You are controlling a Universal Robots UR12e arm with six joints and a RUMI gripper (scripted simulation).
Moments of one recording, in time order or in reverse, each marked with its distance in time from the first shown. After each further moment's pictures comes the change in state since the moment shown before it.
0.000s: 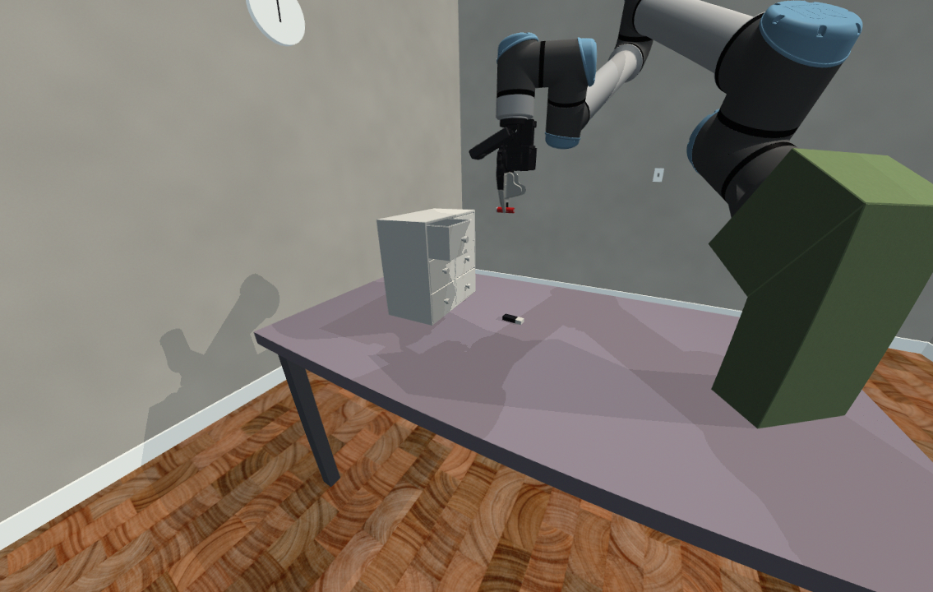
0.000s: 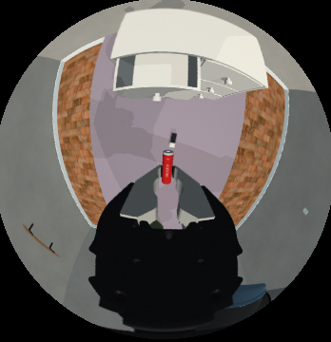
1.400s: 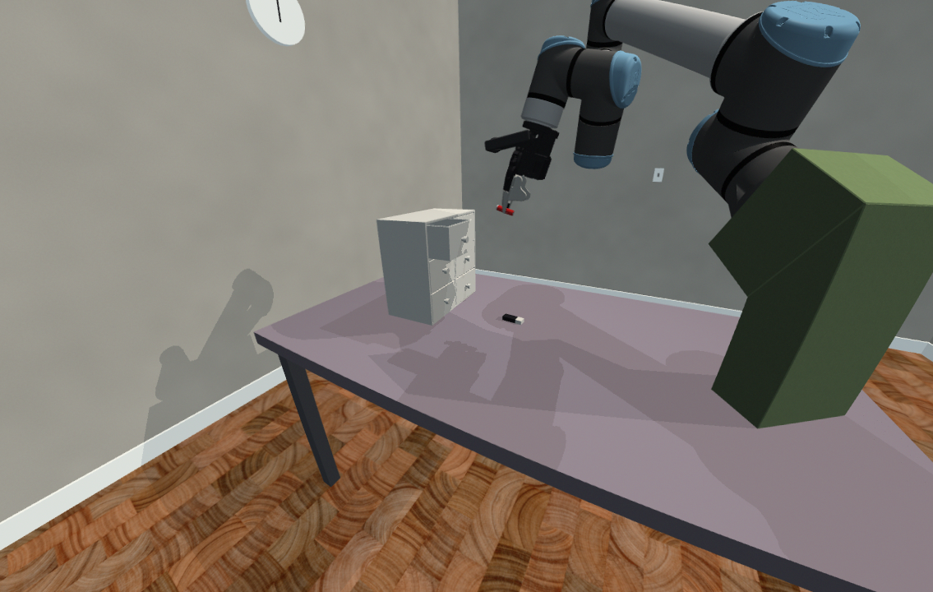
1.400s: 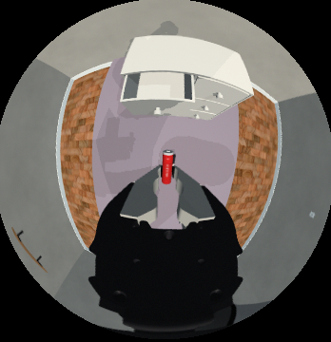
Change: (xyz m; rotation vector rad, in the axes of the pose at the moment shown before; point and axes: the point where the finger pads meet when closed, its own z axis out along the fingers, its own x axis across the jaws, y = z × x) arm 0.000 0.002 0.001 0.284 -0.003 0.002
